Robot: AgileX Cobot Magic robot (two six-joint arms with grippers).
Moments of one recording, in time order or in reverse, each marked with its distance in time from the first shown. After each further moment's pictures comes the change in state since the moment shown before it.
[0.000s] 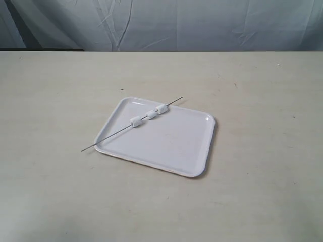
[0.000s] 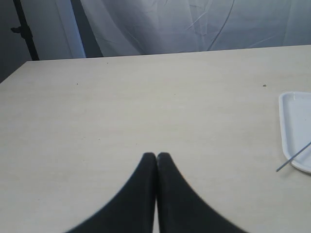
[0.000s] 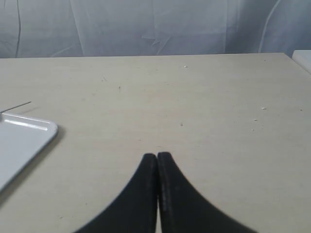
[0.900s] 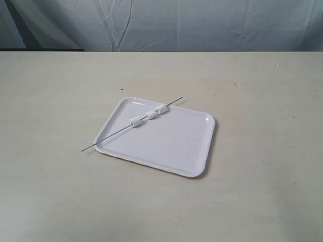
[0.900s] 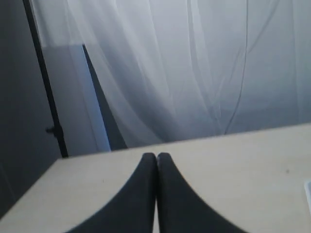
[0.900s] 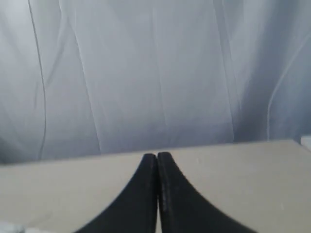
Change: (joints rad) left arm 0.000 0.000 0.003 0.105 -0.344 0.000; right arm 0.000 0.000 0.000 0.095 -0.364 0.000
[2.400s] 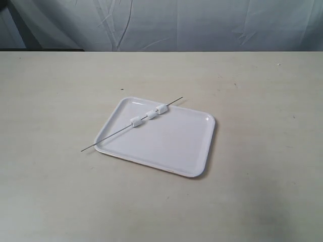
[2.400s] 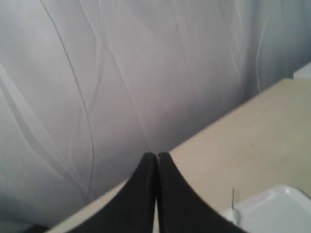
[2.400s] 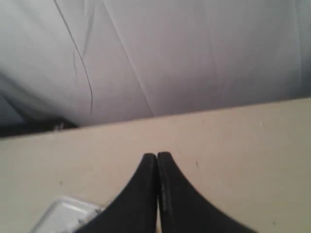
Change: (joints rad) left arm 0.000 0.852 -0.632 1.413 -0.646 -1.259; right arm 0.121 0.864 -0.831 0.069 0.374 0.105
